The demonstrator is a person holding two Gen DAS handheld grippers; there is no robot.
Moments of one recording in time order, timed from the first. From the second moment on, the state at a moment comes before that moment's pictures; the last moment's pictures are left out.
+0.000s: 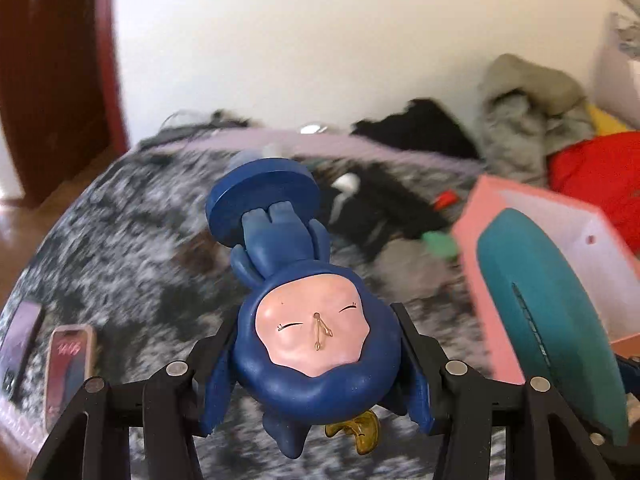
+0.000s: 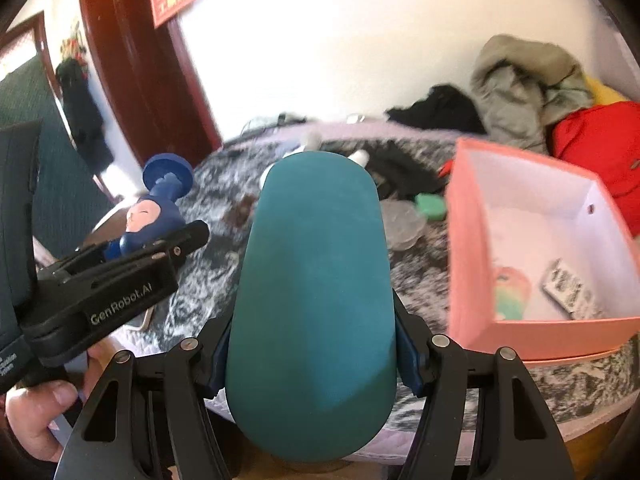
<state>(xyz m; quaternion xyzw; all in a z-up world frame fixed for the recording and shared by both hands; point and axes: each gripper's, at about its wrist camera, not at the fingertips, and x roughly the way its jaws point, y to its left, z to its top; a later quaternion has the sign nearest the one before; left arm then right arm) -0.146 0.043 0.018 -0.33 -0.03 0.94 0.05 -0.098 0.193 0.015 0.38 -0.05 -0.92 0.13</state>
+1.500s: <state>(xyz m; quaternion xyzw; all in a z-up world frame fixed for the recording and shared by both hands) -0.219 0.157 0.077 -0.28 0.03 0.95 0.10 -0.133 0.348 0.077 0.28 -0.08 -0.95 -0.10</state>
